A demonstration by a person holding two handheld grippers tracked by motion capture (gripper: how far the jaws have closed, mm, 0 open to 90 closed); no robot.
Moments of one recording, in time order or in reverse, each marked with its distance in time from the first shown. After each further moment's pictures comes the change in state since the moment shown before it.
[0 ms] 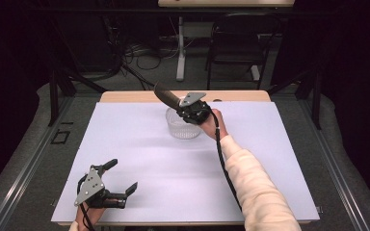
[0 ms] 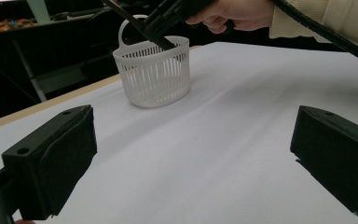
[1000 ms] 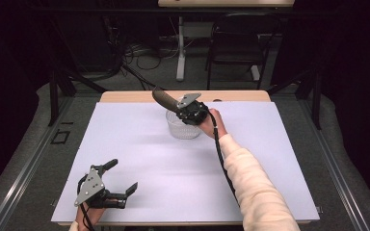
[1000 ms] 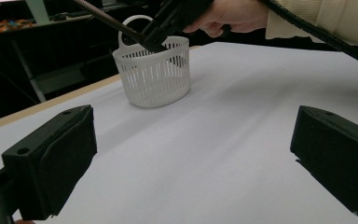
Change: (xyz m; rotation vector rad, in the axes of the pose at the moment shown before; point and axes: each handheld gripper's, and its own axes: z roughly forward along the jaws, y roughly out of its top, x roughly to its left) left arm 0.000 0.000 0.000 0.000 -0.001 0.004; right arm 0.001 -0.002 0.012 0.070 0.018 -0.031
